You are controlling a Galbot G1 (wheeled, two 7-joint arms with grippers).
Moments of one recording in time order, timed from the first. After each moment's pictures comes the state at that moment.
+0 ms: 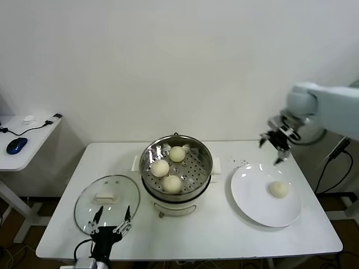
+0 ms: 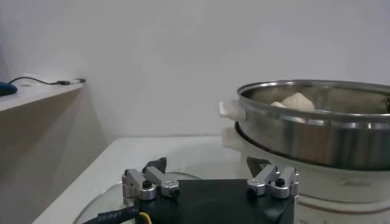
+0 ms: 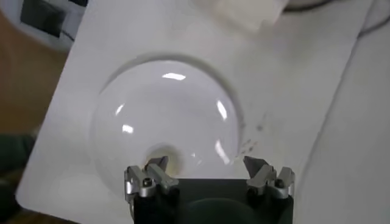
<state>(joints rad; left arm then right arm) 1.78 -1.48 -0.53 -2.13 -0.06 0.09 -0.09 0.78 0.72 -1.74 1.19 0.36 0.03 -1.07</state>
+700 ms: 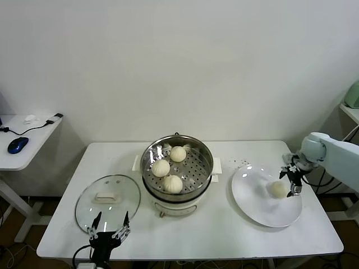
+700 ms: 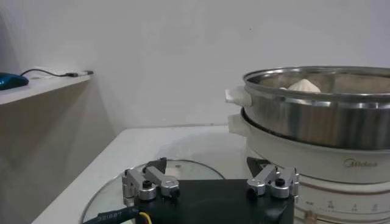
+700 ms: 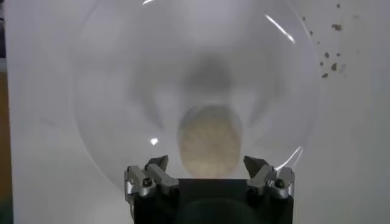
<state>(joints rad) 1.80 -1.50 -0.54 -2.12 -0.04 0.08 -0.10 0.24 0.68 -1.28 0.95 0.17 -0.08 -1.01</state>
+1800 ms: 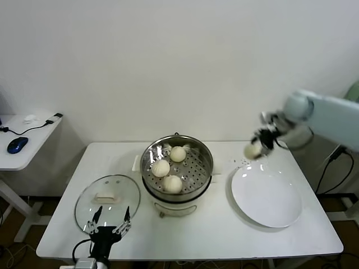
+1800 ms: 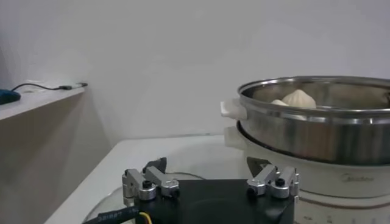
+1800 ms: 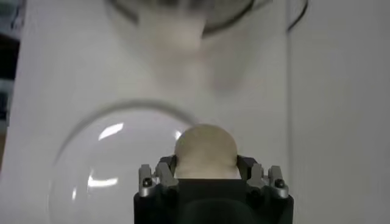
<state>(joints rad) 1.78 -1.47 -0.53 -2.15 -0.03 0.10 -0.09 0.87 0.85 -1.65 1.26 0.69 -0.22 -0.99</state>
